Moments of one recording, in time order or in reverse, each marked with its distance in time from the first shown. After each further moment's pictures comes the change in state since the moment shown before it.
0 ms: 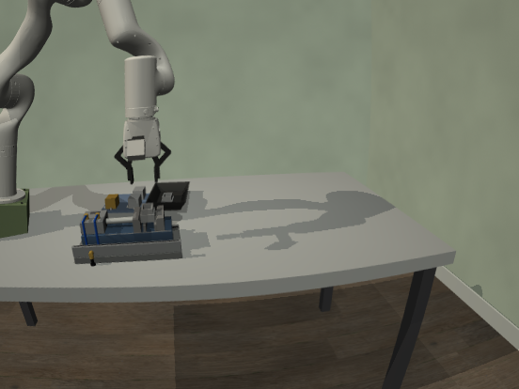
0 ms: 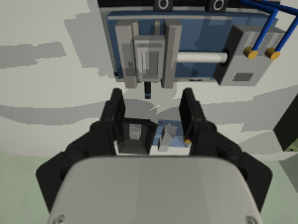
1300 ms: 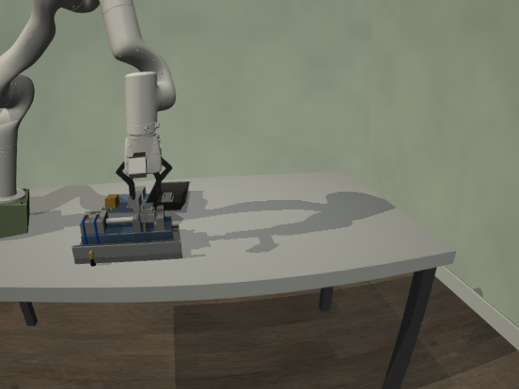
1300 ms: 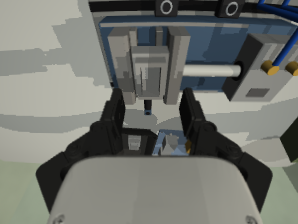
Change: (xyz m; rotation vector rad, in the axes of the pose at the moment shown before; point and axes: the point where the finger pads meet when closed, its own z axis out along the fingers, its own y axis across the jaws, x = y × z) arm -0.001 -0.001 0.042 0.000 -0.002 0.000
